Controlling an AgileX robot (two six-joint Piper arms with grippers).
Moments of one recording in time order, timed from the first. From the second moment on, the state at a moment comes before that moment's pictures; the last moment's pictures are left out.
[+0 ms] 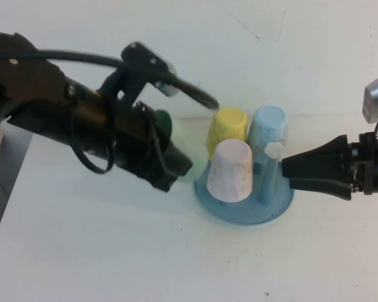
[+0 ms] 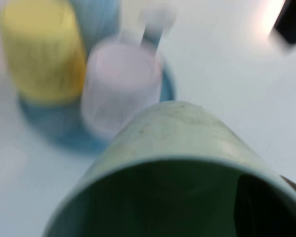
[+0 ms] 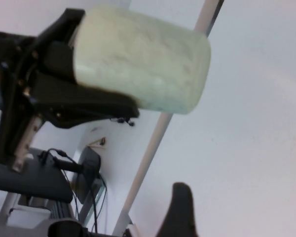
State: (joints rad) right arm 0.01 1.64 -0.87 1.49 1.24 -1.13; left arm -0.39 1.51 -1.27 -0.75 0.93 0.88
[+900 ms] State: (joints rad) right arm 0.01 1.64 -0.87 1.42 1.23 -1.16; left arm -0.58 1.85 -1.27 0.01 0.94 0.37
